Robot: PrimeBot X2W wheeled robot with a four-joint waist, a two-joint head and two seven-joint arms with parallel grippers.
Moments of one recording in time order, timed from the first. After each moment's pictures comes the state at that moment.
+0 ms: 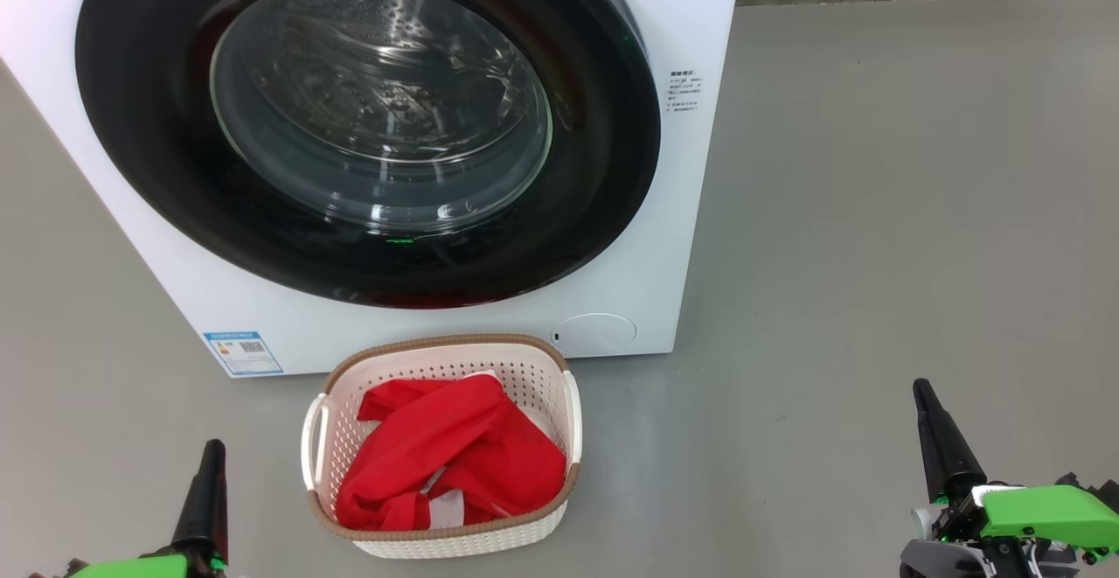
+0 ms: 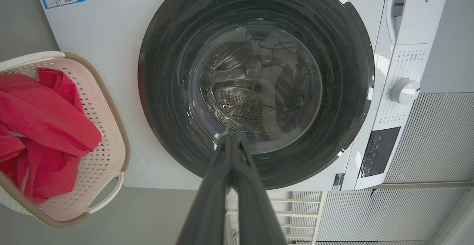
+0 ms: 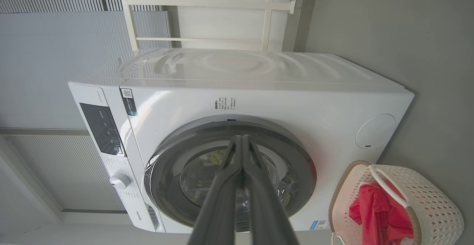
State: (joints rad) left arm -0.07 0.04 0.07 0.26 -1.62 -0.13 0.10; right arm -0.10 -0.05 -0.14 0.28 1.60 0.13 0.11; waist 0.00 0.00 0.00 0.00
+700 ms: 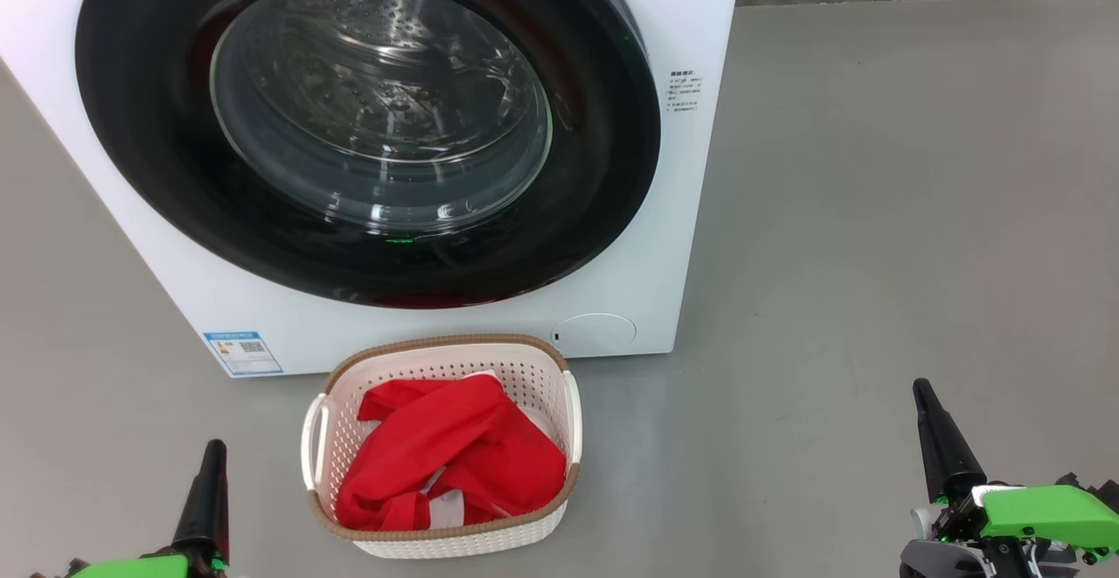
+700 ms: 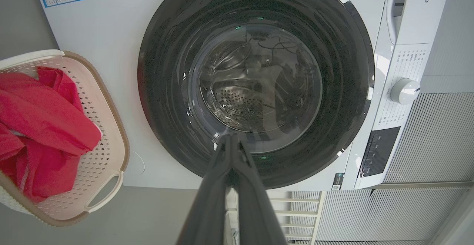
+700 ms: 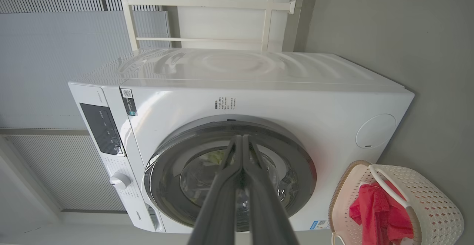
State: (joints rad) left arm -0.07 0.04 0.07 0.26 -1.62 -0.13 0.10; right arm -0.10 -0.05 -0.14 0.28 1.60 0.13 0.11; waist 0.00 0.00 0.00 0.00
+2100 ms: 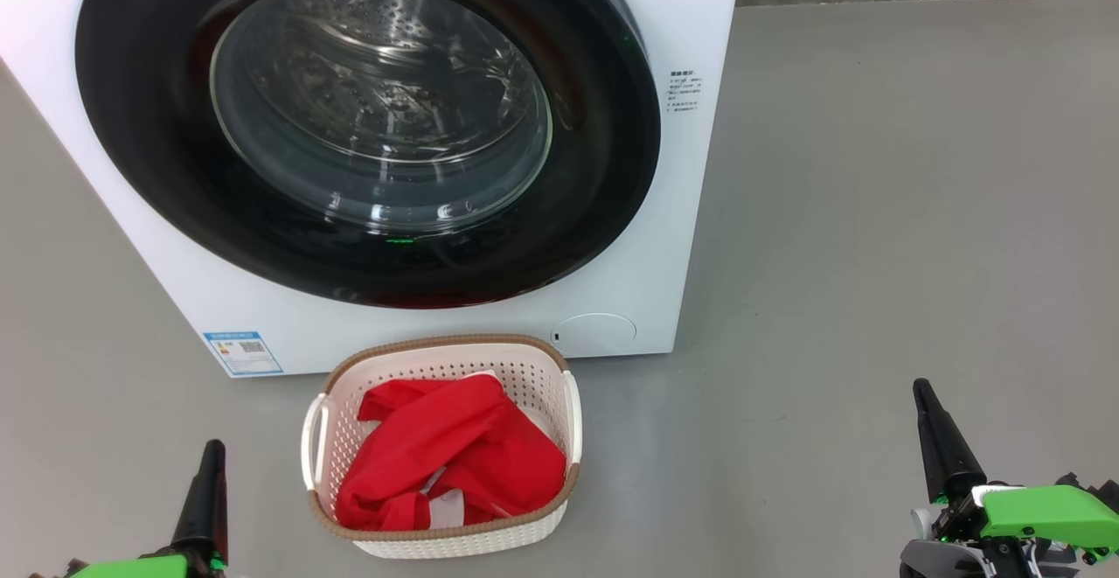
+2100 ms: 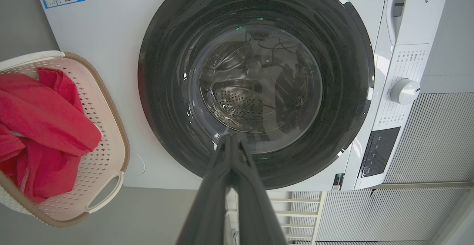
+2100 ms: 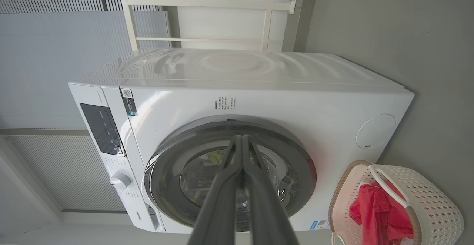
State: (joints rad) left arm -0.07 0.04 0.08 0.26 -1.62 -0.13 0.11; right arm -0.10 -0.05 -0.14 0.28 1.60 0.13 0.11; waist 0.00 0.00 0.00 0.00
